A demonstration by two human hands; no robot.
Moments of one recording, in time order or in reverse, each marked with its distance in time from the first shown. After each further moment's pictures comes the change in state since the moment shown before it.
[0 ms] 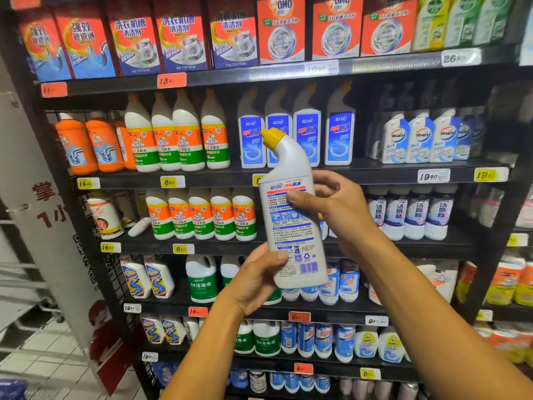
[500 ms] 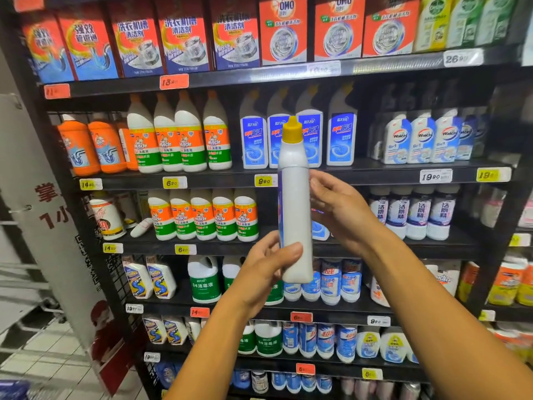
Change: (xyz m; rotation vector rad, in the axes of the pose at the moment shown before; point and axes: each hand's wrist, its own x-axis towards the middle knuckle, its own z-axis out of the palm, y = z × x) left_hand -0.006 0.010 0.012 0.215 0.109 0.073; right_hand 0.015 0.014 -0.008 0.145 -0.144 0.125
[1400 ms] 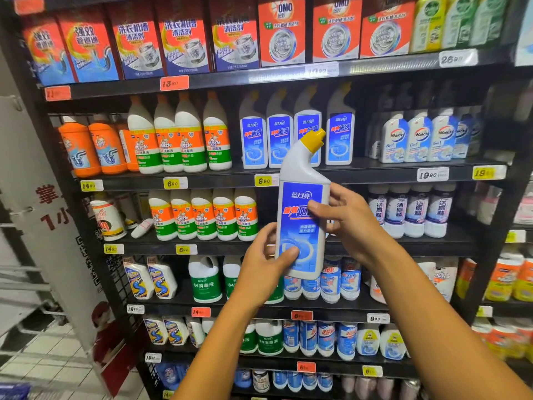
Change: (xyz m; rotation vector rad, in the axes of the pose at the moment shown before) left_hand -0.001 -0.009 -0.005 0.305 0.213 0.101; right_hand -0.016 0.012 -0.012 -0.041 0.026 -0.027
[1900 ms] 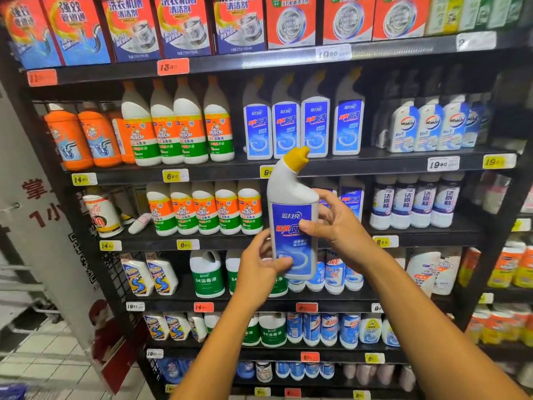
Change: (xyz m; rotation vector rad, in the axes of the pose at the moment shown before) left_hand 0.019 -0.051 -0.039 -0.011 0.041 -0.033; right_hand 0.007 0.045 0.027 -0.027 -0.068 0.054
